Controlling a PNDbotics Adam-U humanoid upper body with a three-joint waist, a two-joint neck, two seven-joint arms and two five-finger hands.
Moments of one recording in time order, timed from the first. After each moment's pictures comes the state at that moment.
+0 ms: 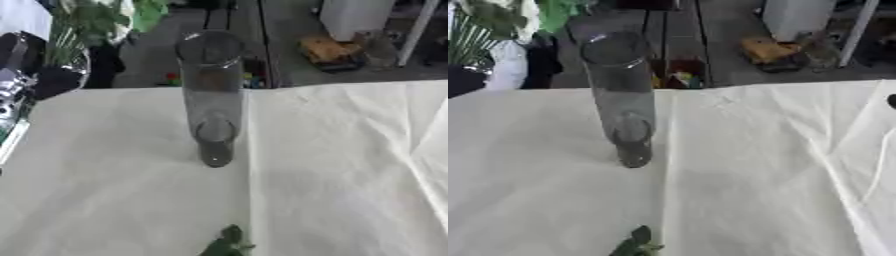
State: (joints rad) left arm -0.95 0.63 -0.13 -1.55 -0.24 0.65 0.13; right arm -0.34 -0.27 -0.20 -1.98 -0.30 -0.49 -0.04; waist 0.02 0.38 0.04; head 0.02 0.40
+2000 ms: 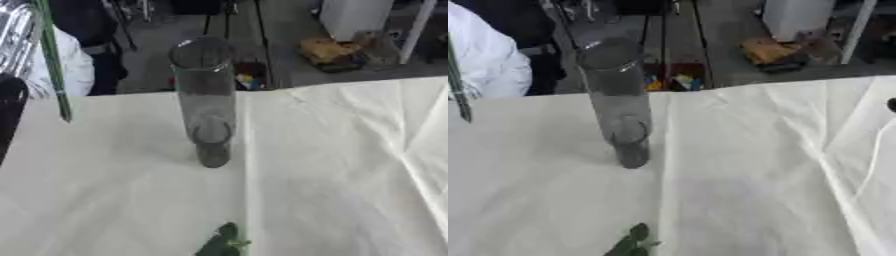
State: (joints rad) left arm -1.22 0.56 -0.09 -1.50 0.30 0.45 0.54; right arm -0.31 -0.28 -0.18 -1.98 -0.33 -0.48 -0.01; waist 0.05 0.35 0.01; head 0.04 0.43
